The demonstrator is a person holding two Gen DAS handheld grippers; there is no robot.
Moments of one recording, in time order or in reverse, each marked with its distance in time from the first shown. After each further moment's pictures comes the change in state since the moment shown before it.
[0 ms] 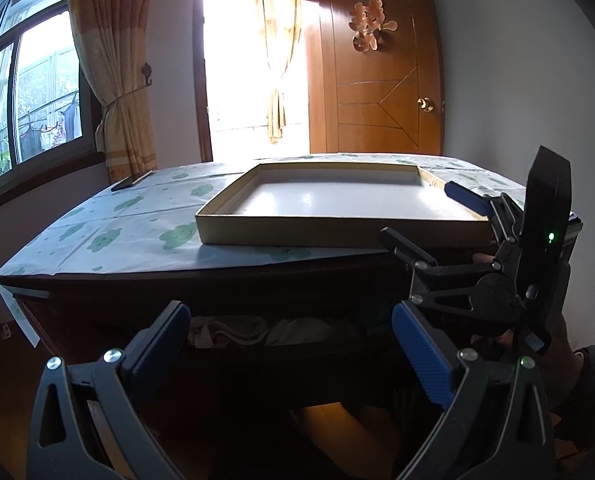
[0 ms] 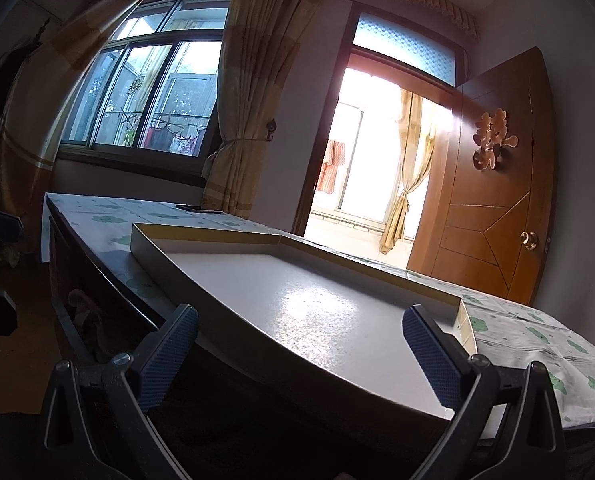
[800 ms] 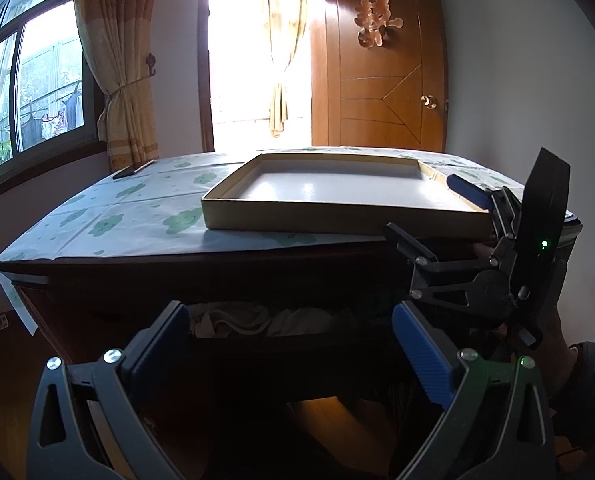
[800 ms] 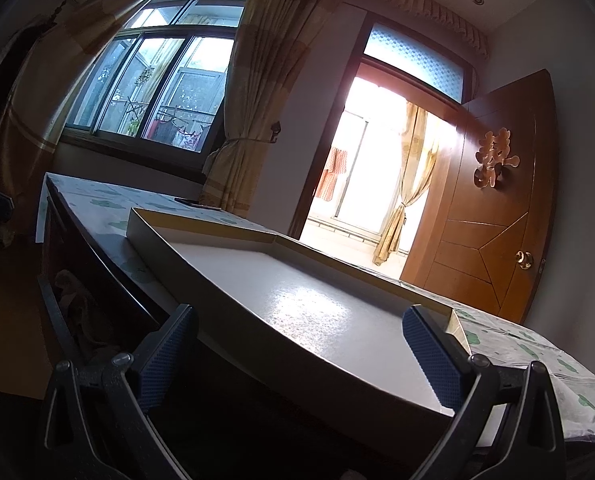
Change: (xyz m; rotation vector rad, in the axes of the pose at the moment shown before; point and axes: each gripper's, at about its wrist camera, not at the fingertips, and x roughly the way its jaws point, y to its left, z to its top) left arm 0.000 0.003 -0.007 -0.021 0.022 -0.004; right arm 0.002 0.003 -0.002 -0.063 -0.015 -0.015
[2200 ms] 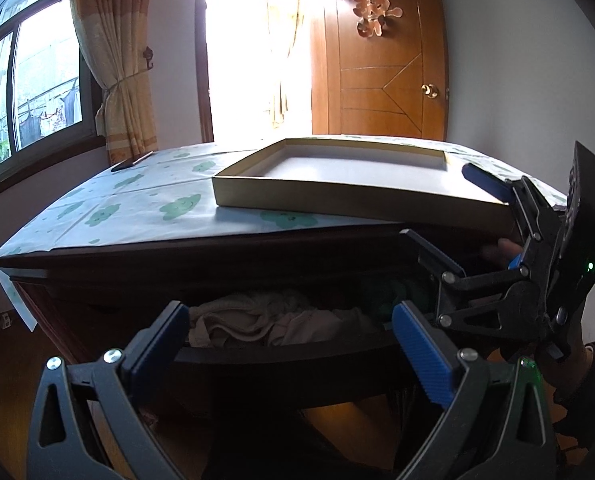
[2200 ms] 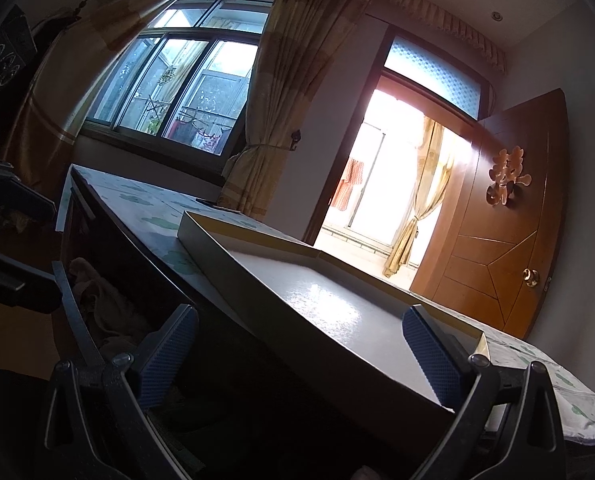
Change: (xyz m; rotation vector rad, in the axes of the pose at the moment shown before) left arm 0.013 0.003 -0.008 0.016 0.033 0.005; right arm -0.020 0.018 -0.004 -0.066 -0.035 0.045
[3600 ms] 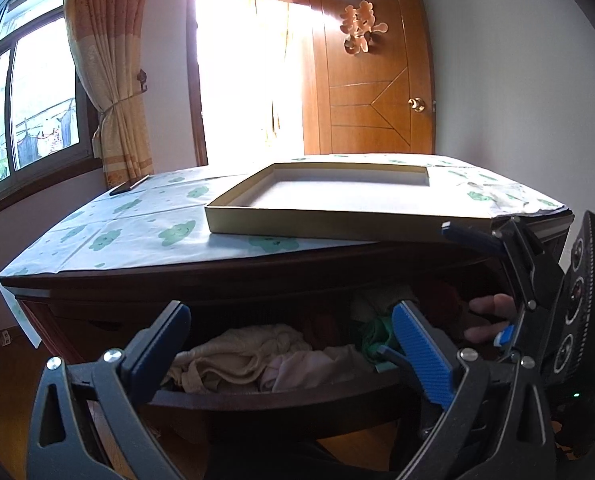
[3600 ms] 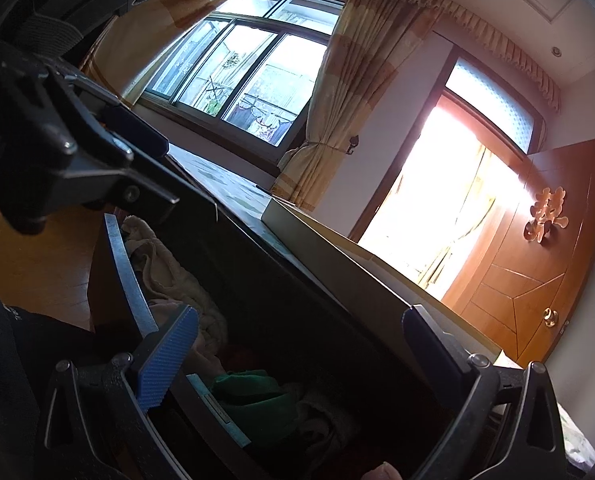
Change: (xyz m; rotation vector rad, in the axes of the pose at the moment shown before) left arm -0.021 -0.012 0.010 0.032 -0.070 -0.009; right arm -0.039 0.042 -0.004 -0.164 0.012 0.140
